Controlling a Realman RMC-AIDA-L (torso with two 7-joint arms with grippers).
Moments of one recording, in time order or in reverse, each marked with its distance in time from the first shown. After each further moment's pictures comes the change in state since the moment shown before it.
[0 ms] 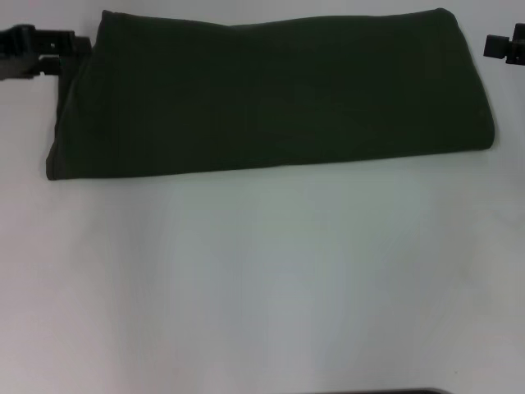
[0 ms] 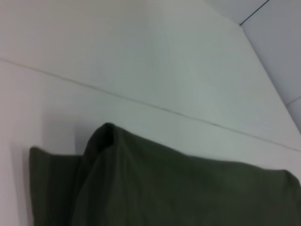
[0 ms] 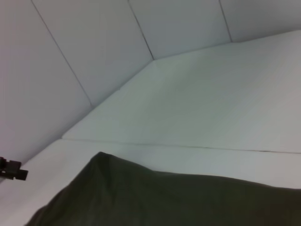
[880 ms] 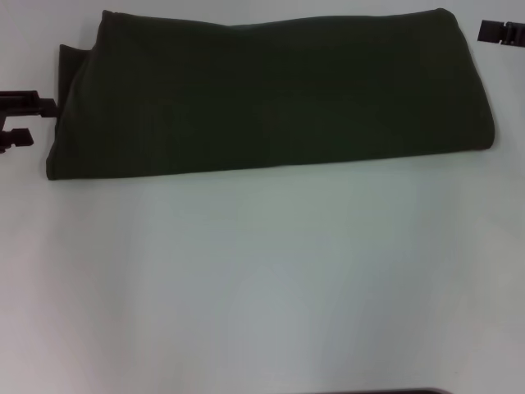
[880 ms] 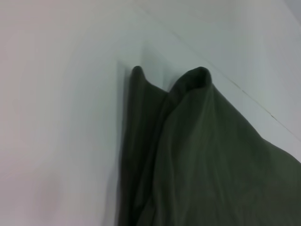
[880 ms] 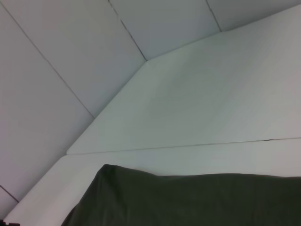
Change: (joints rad) left arm 0.121 0.009 -0.012 0.010 0.029 0.028 -0.190; right arm 0.025 -0.009 -0.011 0.006 0.000 -0.002 0.189
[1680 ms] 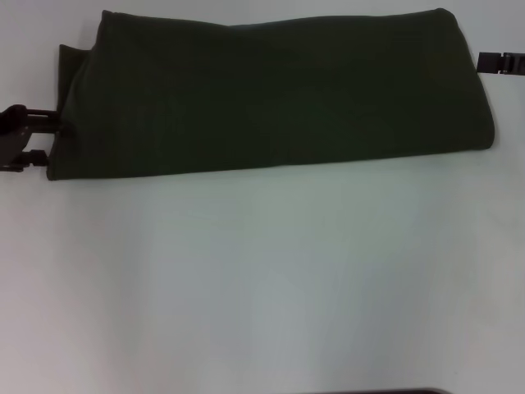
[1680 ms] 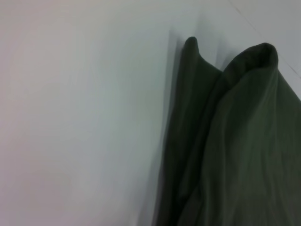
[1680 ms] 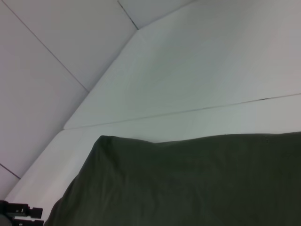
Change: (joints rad) left arm -0.085 0.004 0.012 0.158 0.134 -0.129 -0.074; right arm 0.000 -0.011 -0.003 0.005 -0.082 -0.042 0.064
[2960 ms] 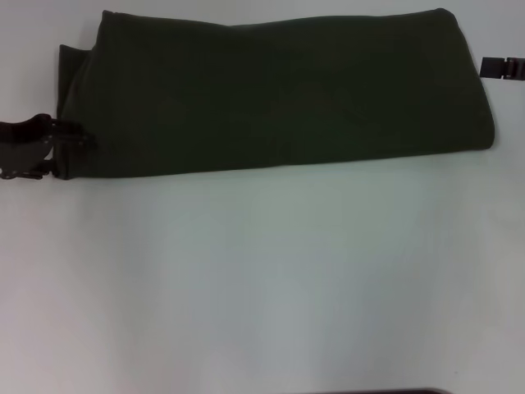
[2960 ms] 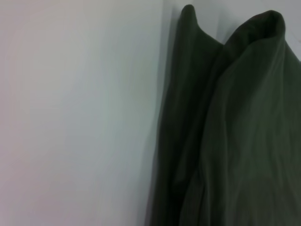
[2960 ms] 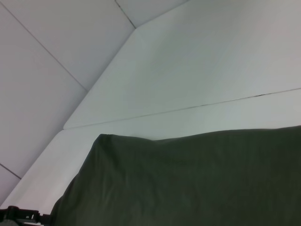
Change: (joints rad) left arm -0.038 -0.009 0.025 0.062 0.037 -0.031 0.004; right arm -0.009 -0.001 0.008 0.001 -0.001 -0.011 0.003
